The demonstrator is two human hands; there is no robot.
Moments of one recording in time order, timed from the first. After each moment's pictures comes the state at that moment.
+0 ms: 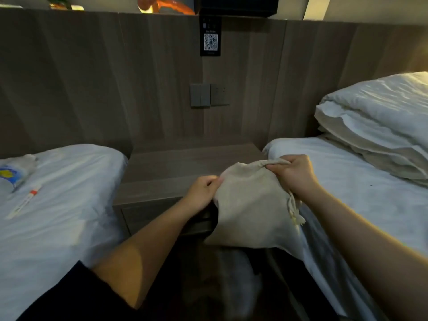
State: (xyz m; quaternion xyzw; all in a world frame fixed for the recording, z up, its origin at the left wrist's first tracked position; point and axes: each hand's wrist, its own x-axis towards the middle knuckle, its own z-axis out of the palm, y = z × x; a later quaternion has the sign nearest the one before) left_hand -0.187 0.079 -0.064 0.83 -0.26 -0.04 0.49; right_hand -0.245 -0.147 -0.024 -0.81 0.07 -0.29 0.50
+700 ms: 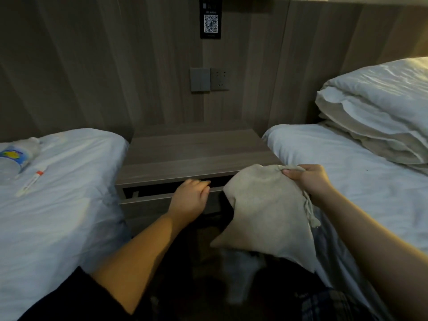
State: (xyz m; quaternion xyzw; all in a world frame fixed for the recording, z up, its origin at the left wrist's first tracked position) left_hand -0.218 0.108 -0.119 0.92 -0.26 0.14 0.24; right_hand -0.293 -0.173 -0.054 -0.75 0.21 -0.17 0.61
